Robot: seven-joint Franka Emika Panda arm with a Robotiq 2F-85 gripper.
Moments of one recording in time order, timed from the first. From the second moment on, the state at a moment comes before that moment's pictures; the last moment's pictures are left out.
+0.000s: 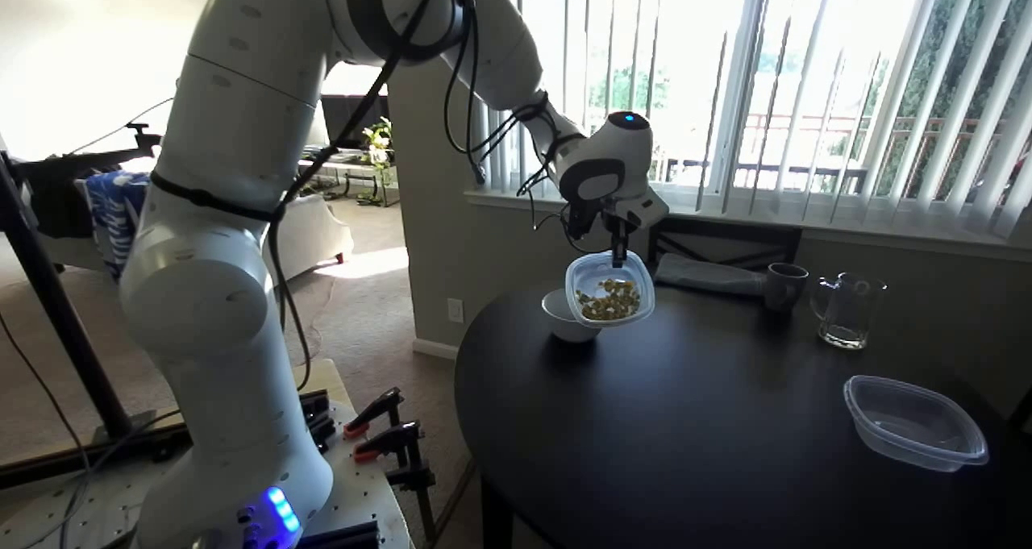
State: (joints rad) arm 0.04 0.47 0.06 -1.88 0.49 2.66 0.46
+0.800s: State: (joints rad) arm -0.04 0.41 0.29 -1.88 1.02 2.71 0.08
